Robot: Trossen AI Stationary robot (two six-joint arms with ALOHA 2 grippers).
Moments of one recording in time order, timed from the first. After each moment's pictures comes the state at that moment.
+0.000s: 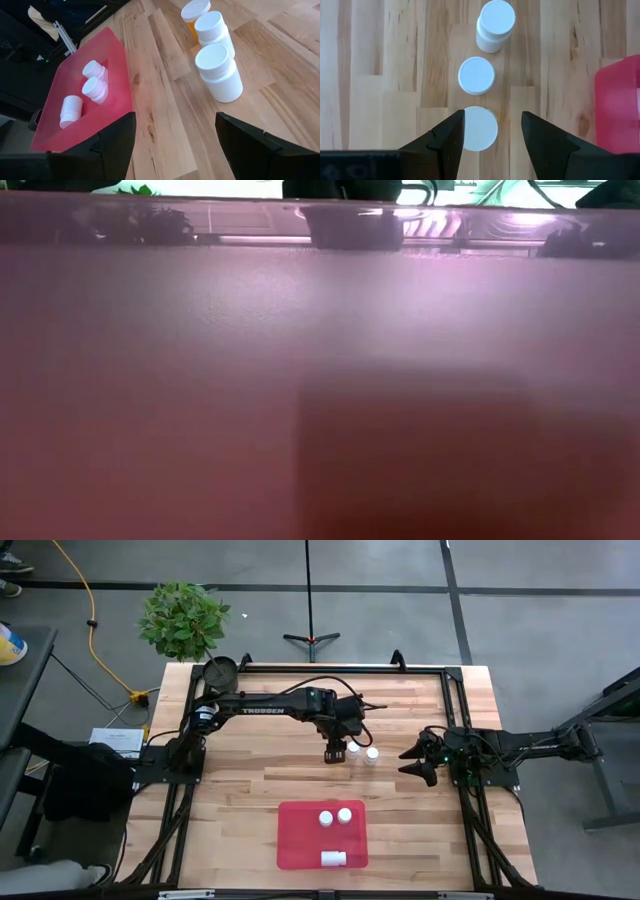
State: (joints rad) left arm 0.12 2.11 1.97 -1.00 0.08 0.10; right arm 0.00 0.37 0.15 -0.25 -0.10 0.60
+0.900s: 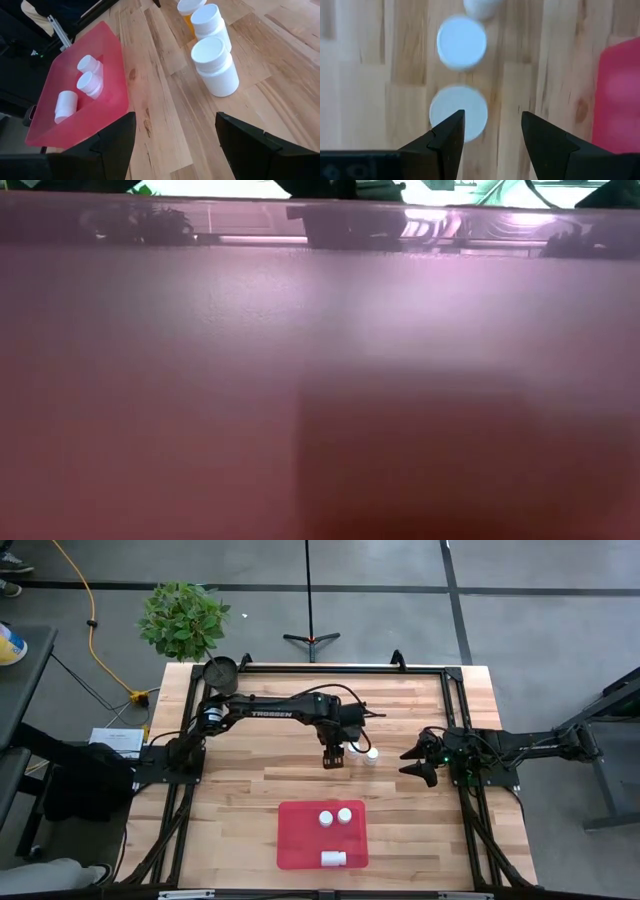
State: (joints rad) left arm 0.12 2.18 1.97 -1.06 0.13 0.06; right arm 0.00 0.37 0.15 -0.28 -0.10 0.59
